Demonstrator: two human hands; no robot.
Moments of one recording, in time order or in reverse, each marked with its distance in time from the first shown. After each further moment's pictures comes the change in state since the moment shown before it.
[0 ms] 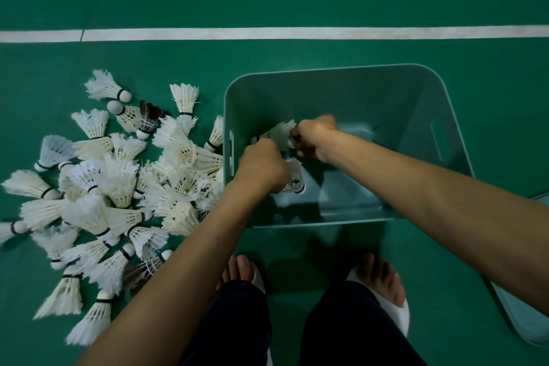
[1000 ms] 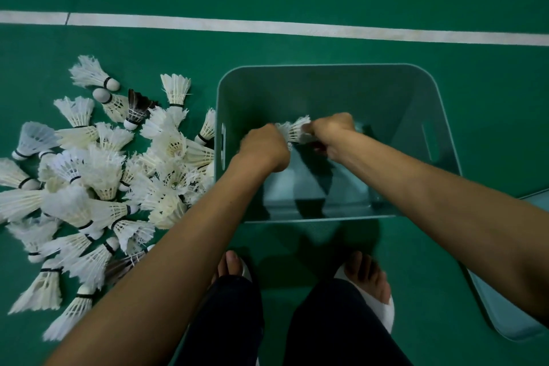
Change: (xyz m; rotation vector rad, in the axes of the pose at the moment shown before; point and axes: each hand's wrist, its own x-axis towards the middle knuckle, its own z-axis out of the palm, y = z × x) left_hand 0.025 0.018 0.006 0.159 -0.037 -0.002; right_hand 0.005 0.011 -0.029 -0.036 0.157 0.012
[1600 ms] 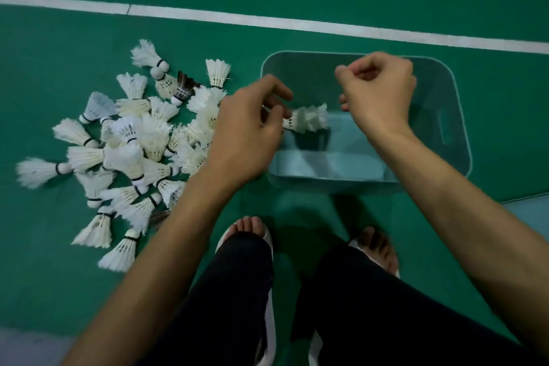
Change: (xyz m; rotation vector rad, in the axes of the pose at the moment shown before) left_hand -0.128 -0.066 -0.038 -0.532 0.584 0.520; right_hand -0.130 -0.029 -0.039 0.030 0.217 -0.708
